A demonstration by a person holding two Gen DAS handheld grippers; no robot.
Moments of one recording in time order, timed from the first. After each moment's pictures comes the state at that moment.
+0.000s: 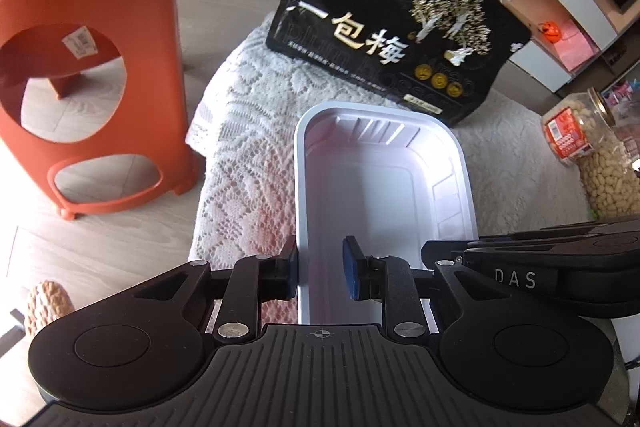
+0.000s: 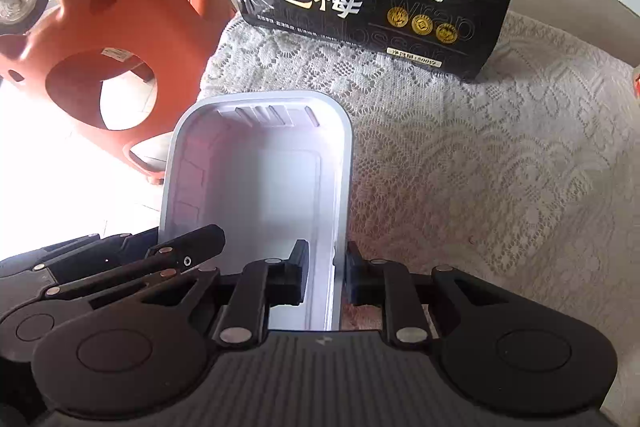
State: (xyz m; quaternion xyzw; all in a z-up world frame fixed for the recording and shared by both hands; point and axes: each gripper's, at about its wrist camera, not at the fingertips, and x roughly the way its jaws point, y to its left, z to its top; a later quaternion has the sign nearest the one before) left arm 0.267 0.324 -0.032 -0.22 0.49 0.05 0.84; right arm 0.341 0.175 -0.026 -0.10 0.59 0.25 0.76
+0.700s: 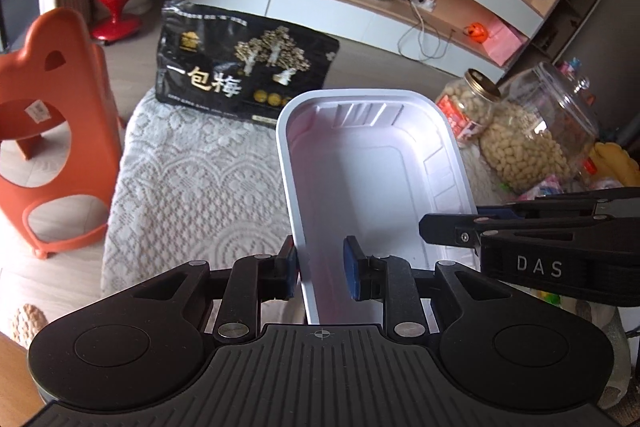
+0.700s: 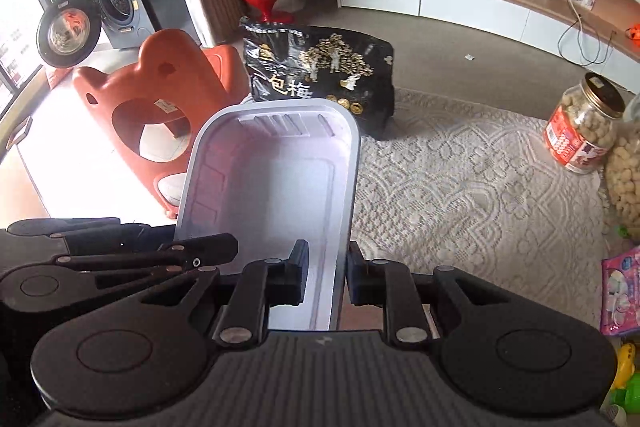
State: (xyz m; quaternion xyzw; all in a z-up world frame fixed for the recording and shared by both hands) left arm 0.215 0.198 0.056 -0.18 0.44 -0.02 0.88; right arm 0.272 0.021 0.074 -0.08 0.46 0.30 0.83
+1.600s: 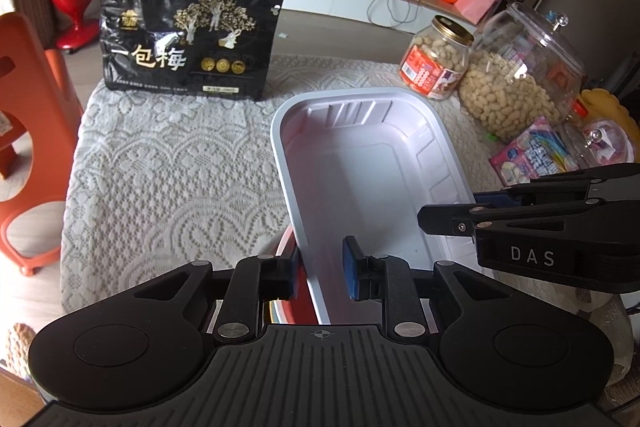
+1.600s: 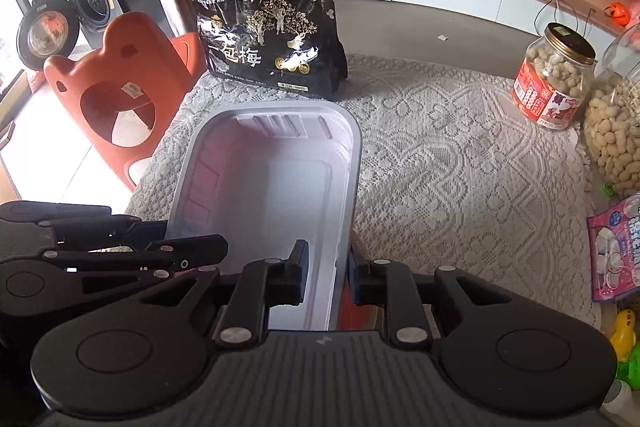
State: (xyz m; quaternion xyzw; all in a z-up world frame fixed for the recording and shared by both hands) left arm 0.223 0.160 0.024 -0.13 0.46 -0.06 0.88; right arm 0.265 -0.027 0.029 -0.07 0.47 0.27 0.84
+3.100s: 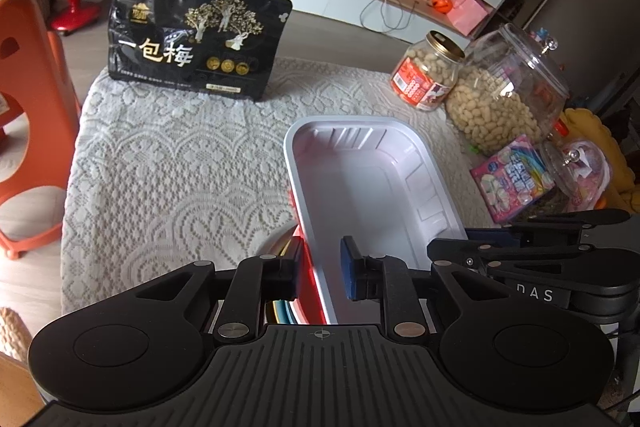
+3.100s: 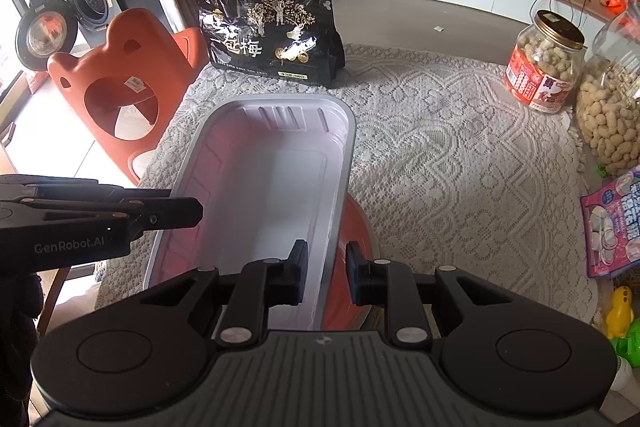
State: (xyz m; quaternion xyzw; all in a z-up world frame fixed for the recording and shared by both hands) left arm 0.212 0.183 0.040 -0.18 0.46 -0.08 0.87; right arm 0.244 -0.037 0.032 -0.07 0.48 0.27 0.83
